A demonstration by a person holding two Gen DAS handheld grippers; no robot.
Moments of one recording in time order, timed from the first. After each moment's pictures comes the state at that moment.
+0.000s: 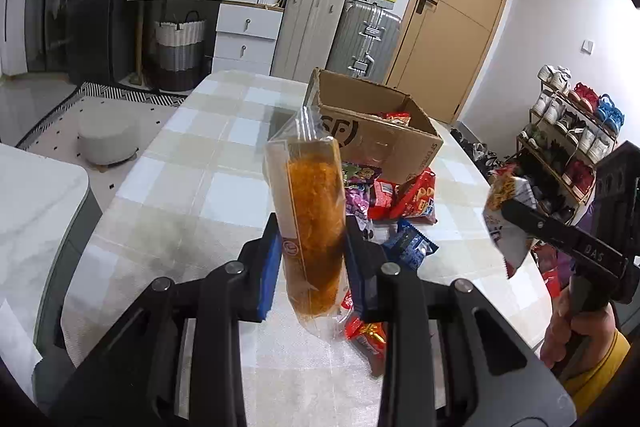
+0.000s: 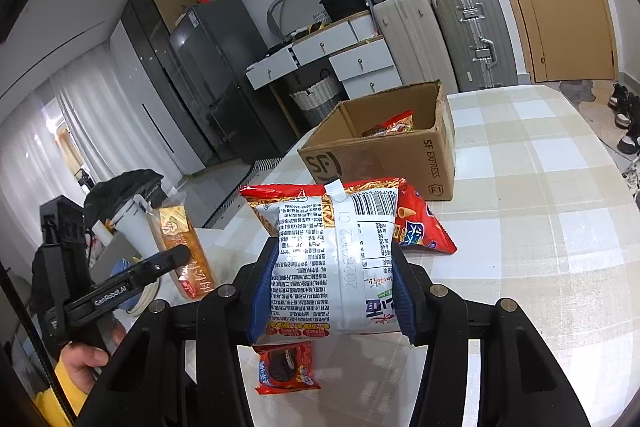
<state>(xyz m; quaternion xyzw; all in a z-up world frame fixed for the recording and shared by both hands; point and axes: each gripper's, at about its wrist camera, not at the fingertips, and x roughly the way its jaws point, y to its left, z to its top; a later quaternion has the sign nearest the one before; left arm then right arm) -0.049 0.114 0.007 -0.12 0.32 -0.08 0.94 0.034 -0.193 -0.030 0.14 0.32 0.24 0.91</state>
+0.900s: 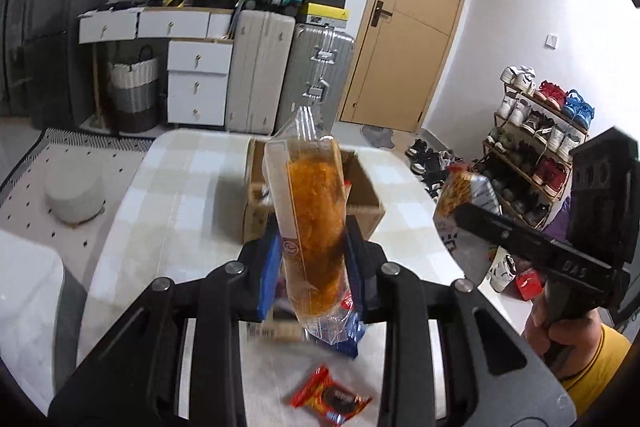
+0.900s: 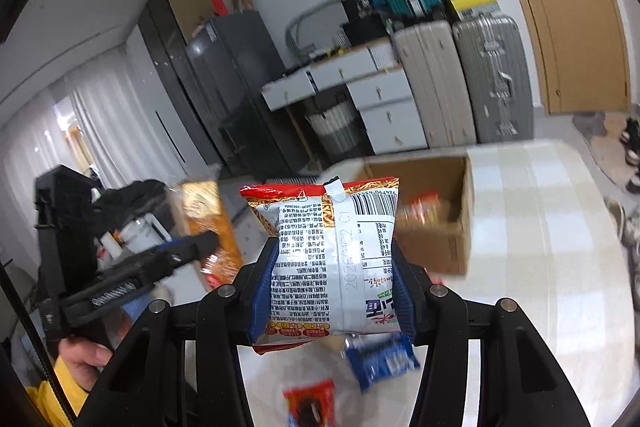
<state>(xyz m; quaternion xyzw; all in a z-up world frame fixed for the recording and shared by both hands) 0.026 0.062 0.119 -0.08 0.29 -0.15 0.94 0.068 -0.187 0.063 0.13 0.27 0.26 0.92</state>
